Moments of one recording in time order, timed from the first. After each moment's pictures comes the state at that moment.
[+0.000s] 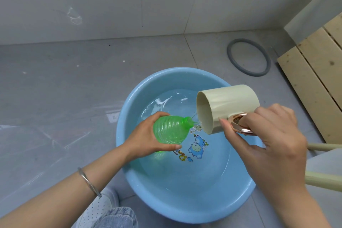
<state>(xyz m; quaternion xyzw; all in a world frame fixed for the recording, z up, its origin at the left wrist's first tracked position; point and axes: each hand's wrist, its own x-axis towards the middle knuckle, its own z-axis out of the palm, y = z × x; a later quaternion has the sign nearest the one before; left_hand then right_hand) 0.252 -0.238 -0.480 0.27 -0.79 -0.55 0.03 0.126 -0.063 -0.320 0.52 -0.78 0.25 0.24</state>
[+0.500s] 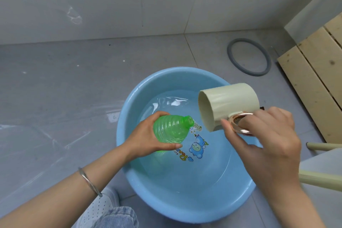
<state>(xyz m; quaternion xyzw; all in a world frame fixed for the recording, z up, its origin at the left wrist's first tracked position) 0.251 -0.238 -0.479 0.28 -0.78 -0.56 0.03 0.120 -0.060 -0.332 0.52 -0.78 0.24 0.25</state>
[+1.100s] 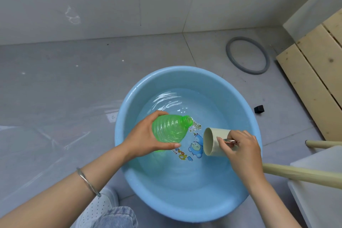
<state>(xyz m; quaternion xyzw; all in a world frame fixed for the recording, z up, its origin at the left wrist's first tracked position) 0.251 -0.238 -0.480 0.28 -0.78 -0.55 0.03 0.091 -0.021 -0.440 0.36 -0.91 0.21 -0.03</state>
